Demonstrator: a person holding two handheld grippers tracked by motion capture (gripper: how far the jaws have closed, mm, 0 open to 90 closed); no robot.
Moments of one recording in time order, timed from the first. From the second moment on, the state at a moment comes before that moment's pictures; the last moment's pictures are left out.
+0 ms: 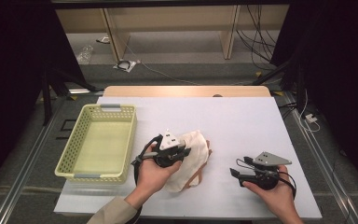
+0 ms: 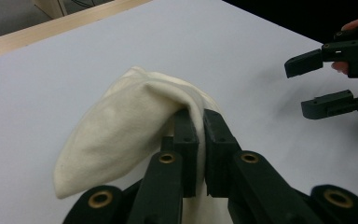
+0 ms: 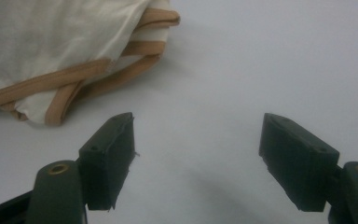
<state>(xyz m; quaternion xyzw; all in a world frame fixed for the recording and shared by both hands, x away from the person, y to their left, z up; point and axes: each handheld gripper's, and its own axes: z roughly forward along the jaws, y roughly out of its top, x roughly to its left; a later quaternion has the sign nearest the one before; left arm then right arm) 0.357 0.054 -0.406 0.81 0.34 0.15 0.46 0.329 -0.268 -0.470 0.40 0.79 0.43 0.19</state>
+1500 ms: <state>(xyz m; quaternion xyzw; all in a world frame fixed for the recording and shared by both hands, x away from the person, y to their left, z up) 0.363 0.073 -0.392 0.79 0.36 0.17 0.47 0.329 -0.268 -0.470 0.40 0.79 0.43 0.19</state>
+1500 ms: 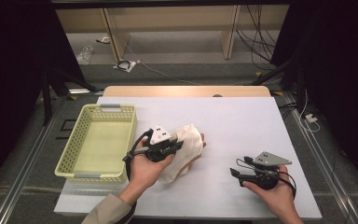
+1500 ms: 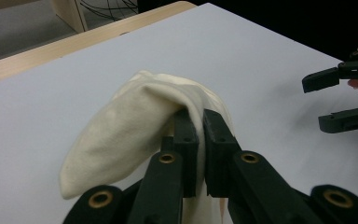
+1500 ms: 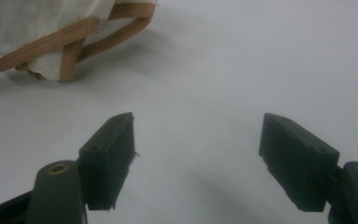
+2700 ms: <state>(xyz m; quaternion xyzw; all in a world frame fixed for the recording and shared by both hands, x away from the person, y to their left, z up) 0.365 0.085 -0.381 0.78 0.36 0.19 0.47 0.329 -0.268 -0.470 0.40 0.79 0.43 0.19</state>
